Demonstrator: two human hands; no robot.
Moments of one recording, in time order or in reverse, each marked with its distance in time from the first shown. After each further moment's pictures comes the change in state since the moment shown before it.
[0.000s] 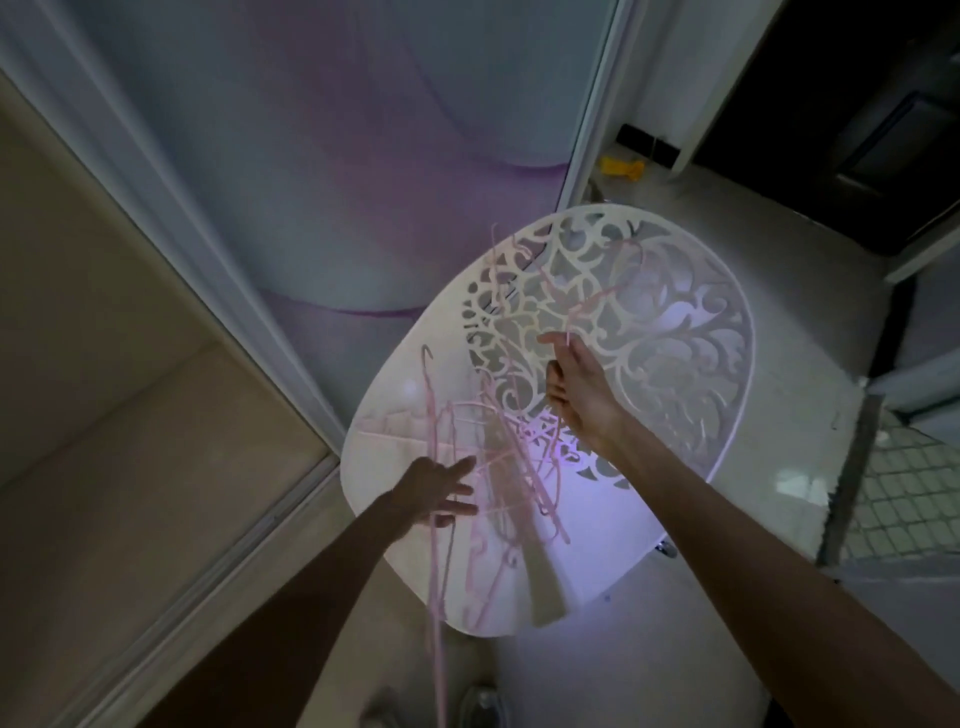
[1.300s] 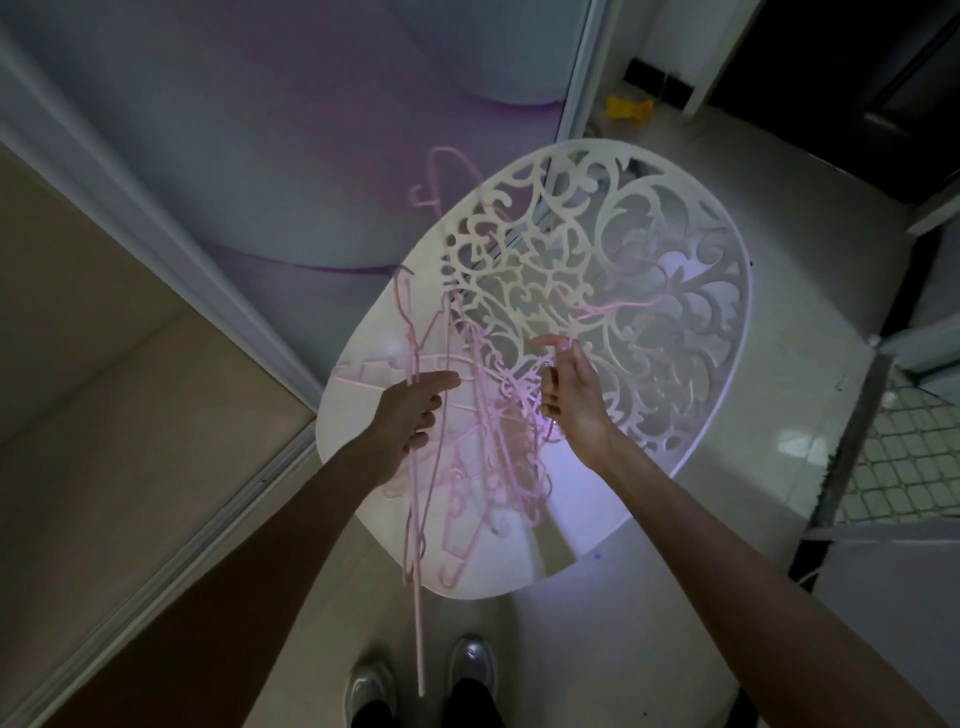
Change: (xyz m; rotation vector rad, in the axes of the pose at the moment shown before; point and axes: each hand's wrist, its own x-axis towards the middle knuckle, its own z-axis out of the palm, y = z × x) left_hand 0.019 0.027 0.016 -0.243 0.072 0.194; right_hand -0.015 0.045 -0.040 -0.089 -0.004 0.012
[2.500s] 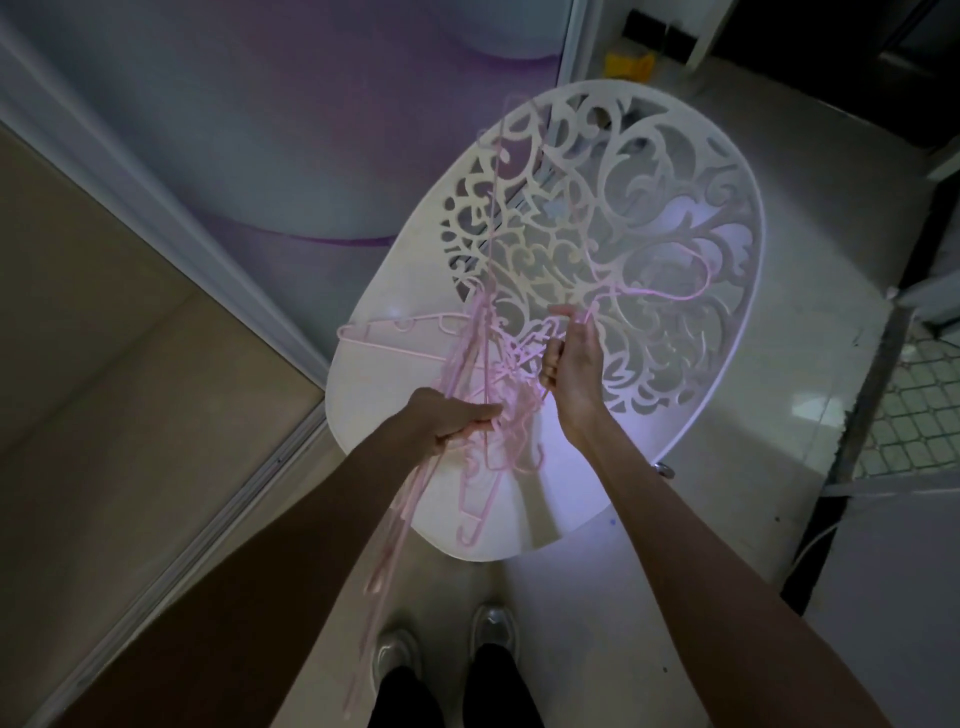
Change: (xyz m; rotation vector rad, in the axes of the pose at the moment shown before) left_hand -0.016 -0.021 0.020 0.534 0.017 -0.199; right_hand -0.012 0.022 0.019 0.221 0.207 -0.002
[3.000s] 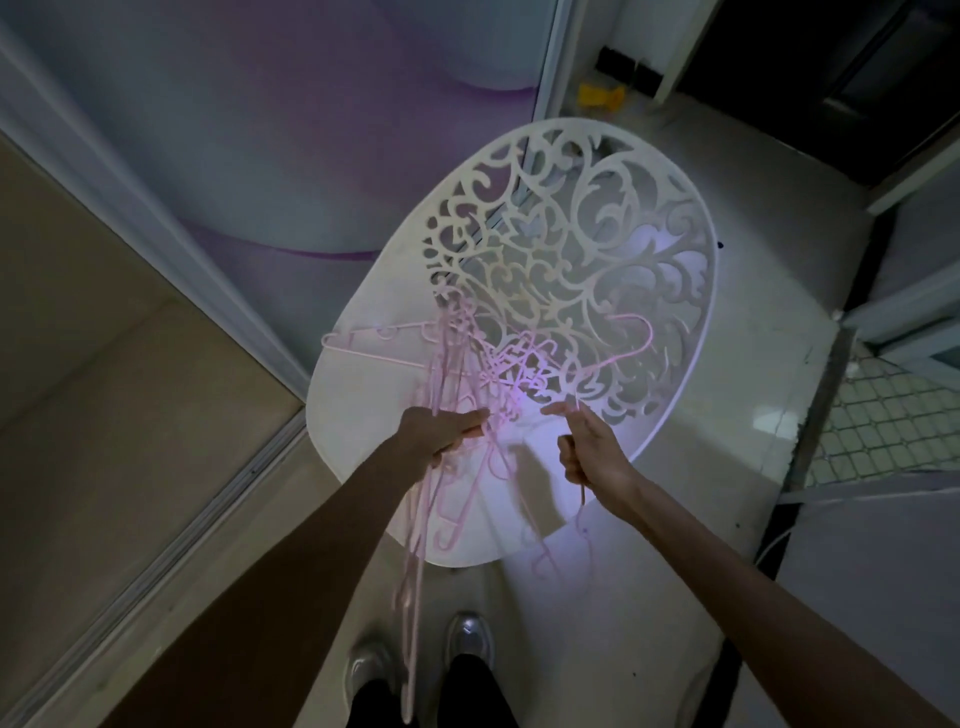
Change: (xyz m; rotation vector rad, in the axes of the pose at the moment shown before) left_hand -0.005 -0.009 0.014 -0.289 -0.016 0.047; right_hand -0.046 0.008 -0.074 -0.415 -0.193 0.176
